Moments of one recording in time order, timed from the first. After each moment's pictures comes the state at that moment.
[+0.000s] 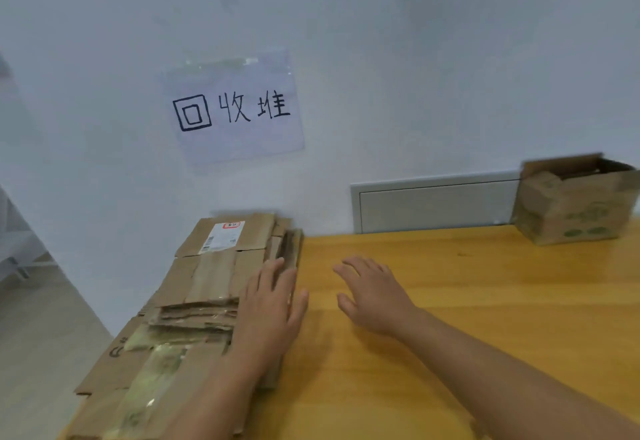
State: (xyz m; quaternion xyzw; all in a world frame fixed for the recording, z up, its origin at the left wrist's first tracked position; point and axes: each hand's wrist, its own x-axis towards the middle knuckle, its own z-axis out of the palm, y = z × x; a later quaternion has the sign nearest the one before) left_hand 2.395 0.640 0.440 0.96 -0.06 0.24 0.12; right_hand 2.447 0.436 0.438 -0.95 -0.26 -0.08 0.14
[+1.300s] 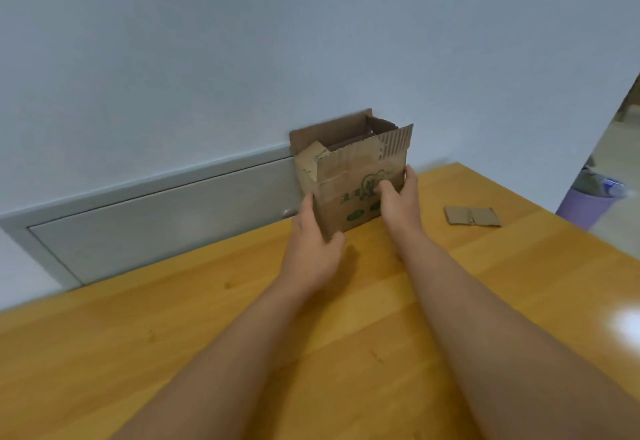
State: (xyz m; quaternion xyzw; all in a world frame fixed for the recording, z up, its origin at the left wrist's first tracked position) left_hand 2.608 0.192 0.389 0.85 -0.19 -0.05 0.49; right_hand 2.612 0.024 0.392 -0.68 0.25 -0.27 0.64
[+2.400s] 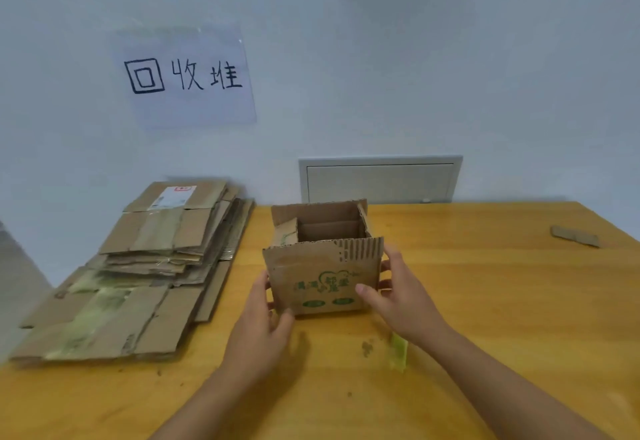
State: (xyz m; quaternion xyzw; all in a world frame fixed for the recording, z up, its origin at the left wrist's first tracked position) left_hand 2.289 0.525 0.417 0.90 0.01 0.10 0.43; right_hand 2.341 0.286 0.420 -0.89 -0.13 -0.07 0.44
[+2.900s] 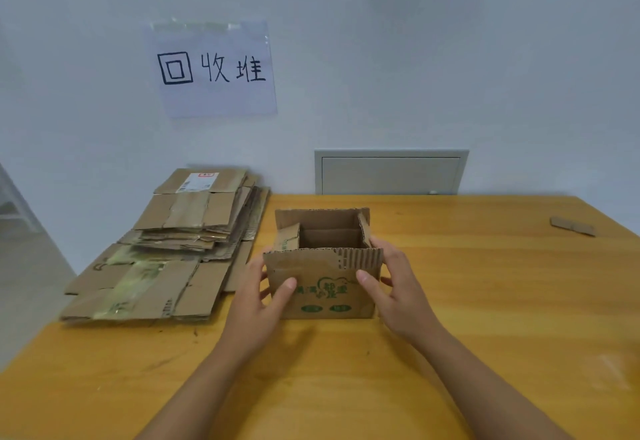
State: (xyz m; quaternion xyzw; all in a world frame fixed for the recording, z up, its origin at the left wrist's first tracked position) left_hand 2.251 0.566 0.420 0.82 -0.04 0.16 0.54; right_hand 2.292 0.323 0.411 -0.84 -0.18 -0.15 0.49
